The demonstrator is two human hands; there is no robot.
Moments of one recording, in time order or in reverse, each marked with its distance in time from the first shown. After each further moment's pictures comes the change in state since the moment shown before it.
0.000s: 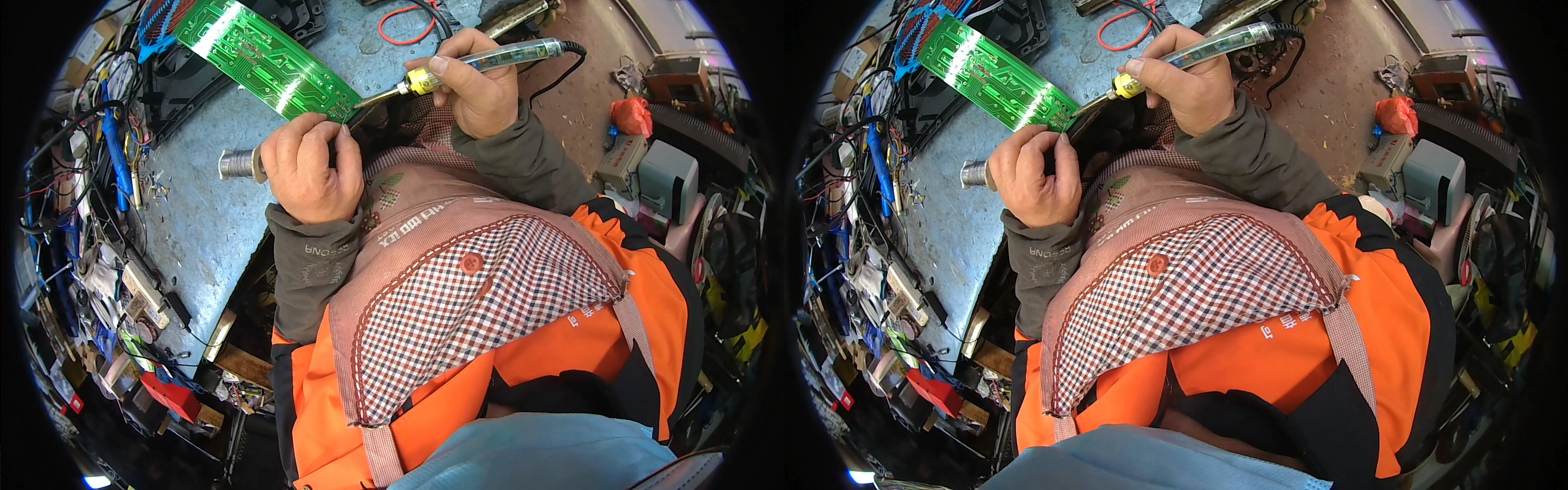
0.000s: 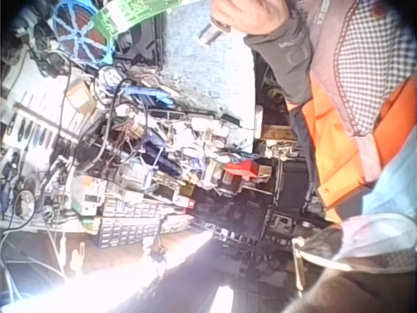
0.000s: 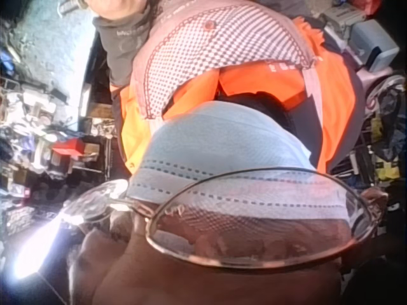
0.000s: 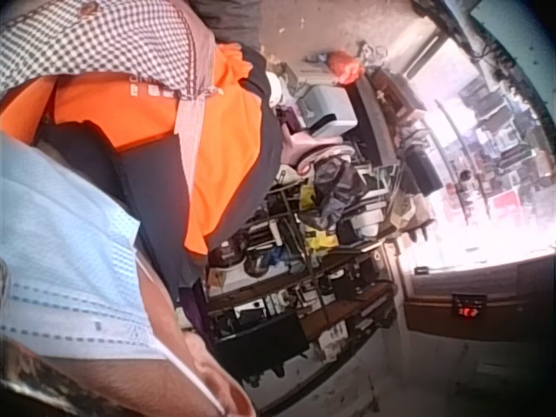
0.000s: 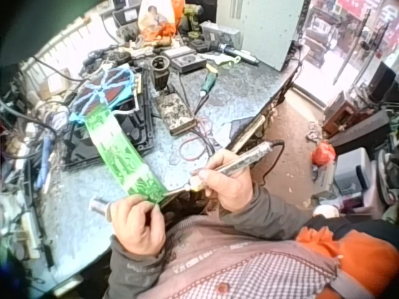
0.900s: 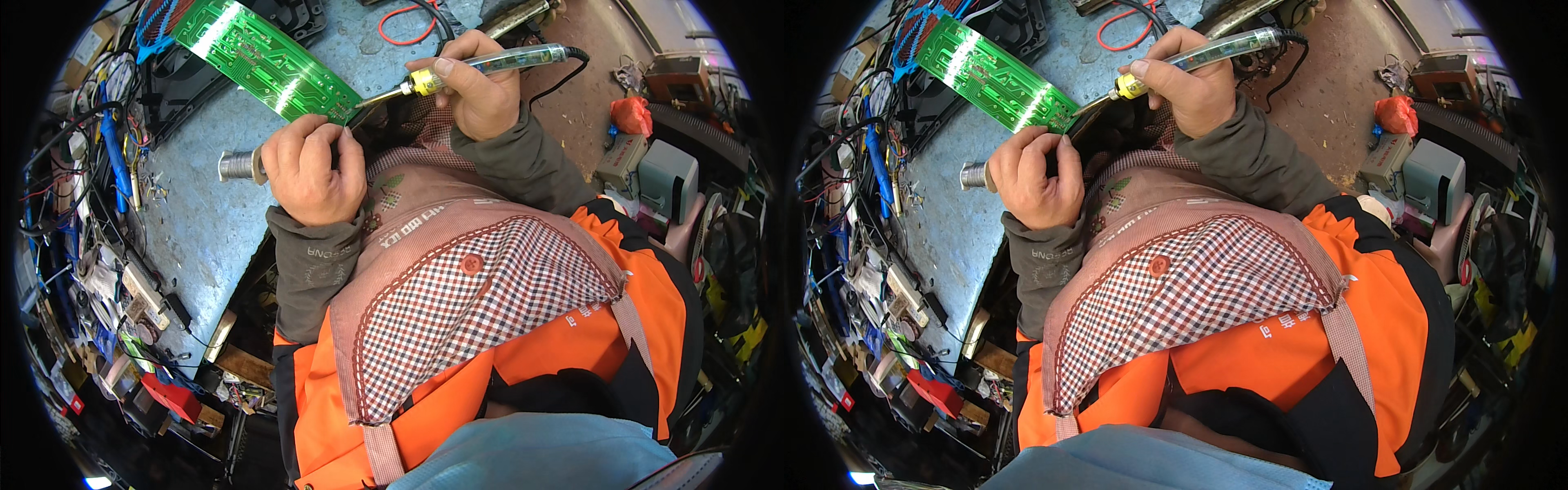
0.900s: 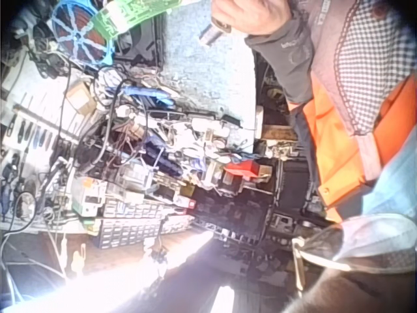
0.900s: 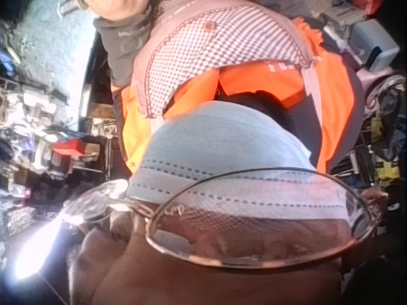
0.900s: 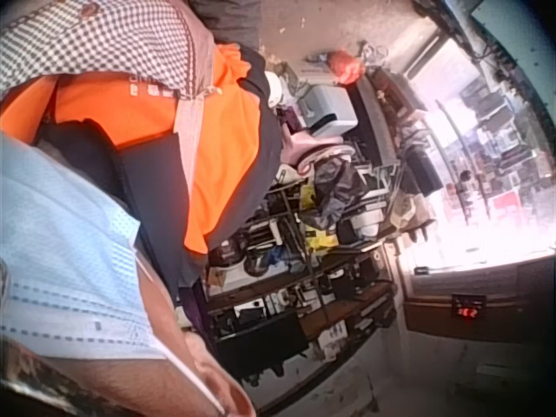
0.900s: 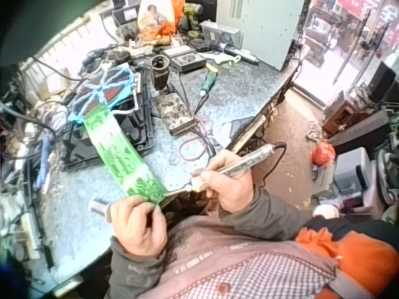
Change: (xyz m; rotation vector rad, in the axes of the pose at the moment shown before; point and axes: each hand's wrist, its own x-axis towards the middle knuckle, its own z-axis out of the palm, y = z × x) left_hand 0.002 0.004 0.000 0.021 0.001 0.000; right_hand -0.001 0.003 -0.002 -0.013 -0.001 -0.026
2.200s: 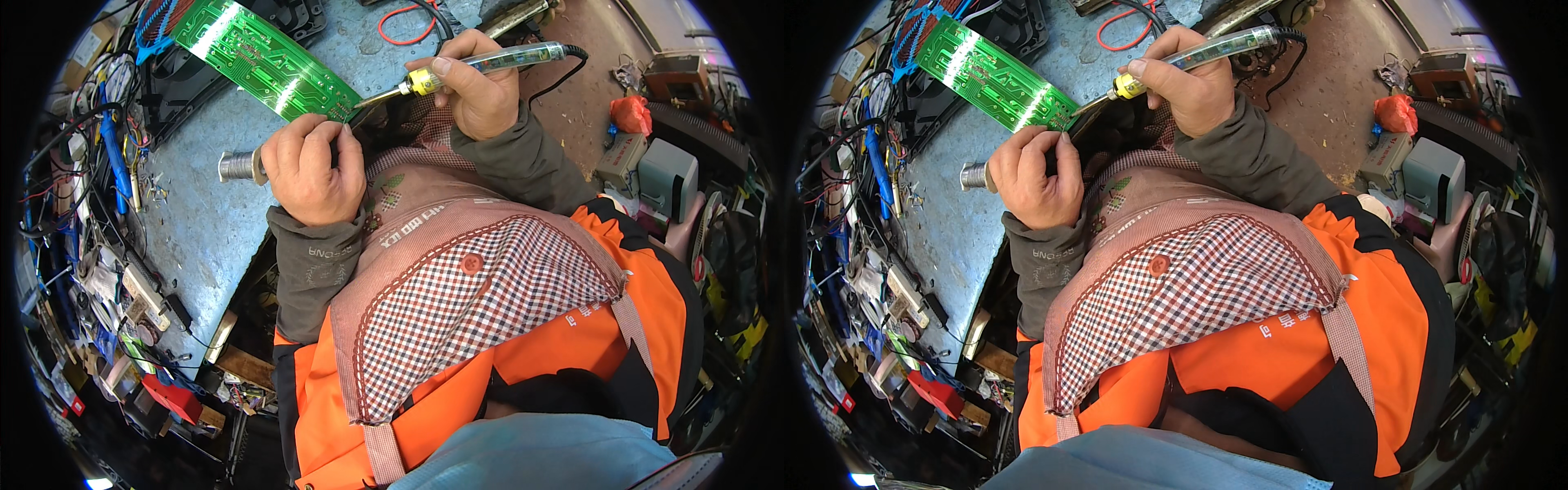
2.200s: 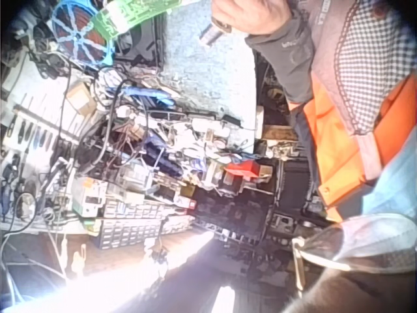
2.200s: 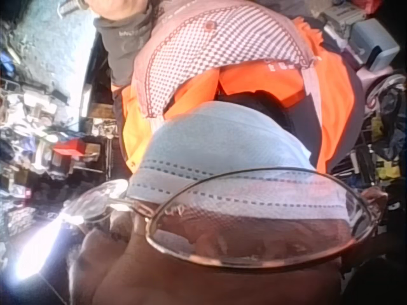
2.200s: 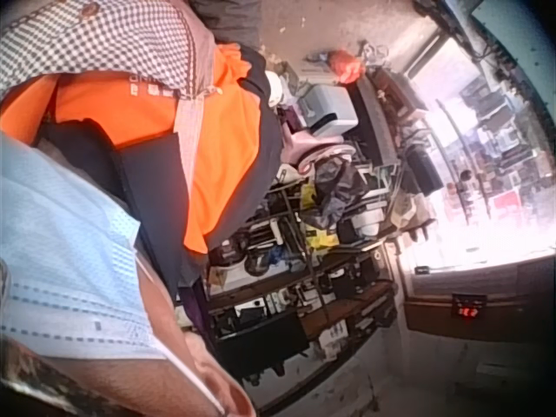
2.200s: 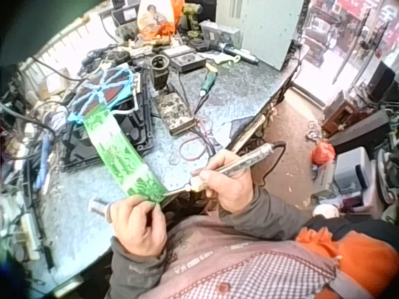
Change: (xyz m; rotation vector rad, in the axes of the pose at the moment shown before) left_hand -0.001 -0.001 0.002 -0.008 0.006 -0.015; right_hand 0.000 -0.001 0.001 -0.017 0.010 0.005
